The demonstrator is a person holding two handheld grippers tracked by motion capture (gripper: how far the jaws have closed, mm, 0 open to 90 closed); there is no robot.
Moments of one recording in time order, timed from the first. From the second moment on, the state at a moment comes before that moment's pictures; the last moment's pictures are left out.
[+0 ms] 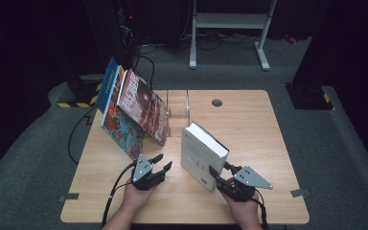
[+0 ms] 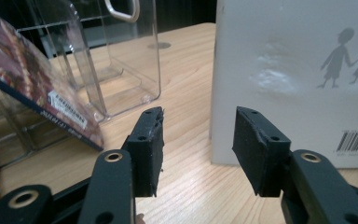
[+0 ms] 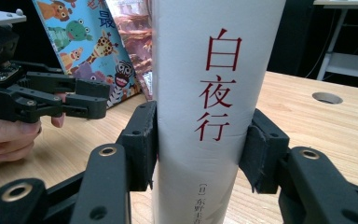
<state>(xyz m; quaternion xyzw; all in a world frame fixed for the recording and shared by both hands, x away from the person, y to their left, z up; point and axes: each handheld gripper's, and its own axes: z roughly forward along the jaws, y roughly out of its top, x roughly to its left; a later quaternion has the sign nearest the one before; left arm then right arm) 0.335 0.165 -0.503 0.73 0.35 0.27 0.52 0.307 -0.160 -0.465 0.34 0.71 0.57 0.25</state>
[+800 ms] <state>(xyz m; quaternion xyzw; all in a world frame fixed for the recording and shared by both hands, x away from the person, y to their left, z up) 0.337 0.167 -0.504 0.73 0.37 0.27 0.50 0.306 -0.163 -0.464 0.35 0.71 0.56 0.26</state>
